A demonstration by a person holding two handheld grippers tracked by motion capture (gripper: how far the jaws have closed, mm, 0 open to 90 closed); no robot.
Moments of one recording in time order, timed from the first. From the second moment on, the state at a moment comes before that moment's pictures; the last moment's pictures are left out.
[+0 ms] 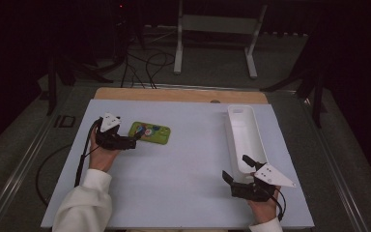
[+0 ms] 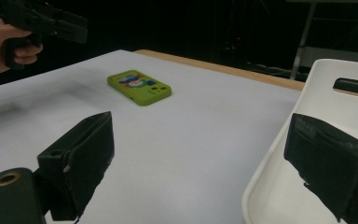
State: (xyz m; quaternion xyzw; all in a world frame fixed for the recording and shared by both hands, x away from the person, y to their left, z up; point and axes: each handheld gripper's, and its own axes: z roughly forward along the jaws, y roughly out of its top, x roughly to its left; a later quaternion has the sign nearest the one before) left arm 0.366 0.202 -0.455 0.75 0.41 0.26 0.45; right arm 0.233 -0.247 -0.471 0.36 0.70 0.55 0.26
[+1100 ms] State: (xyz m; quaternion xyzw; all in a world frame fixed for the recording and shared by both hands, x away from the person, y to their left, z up) left arm 0.411 0.188 -0.466 0.74 0.43 0.25 0.45; right arm 0.233 -0.248 -0.471 0.37 0.70 0.56 0.26
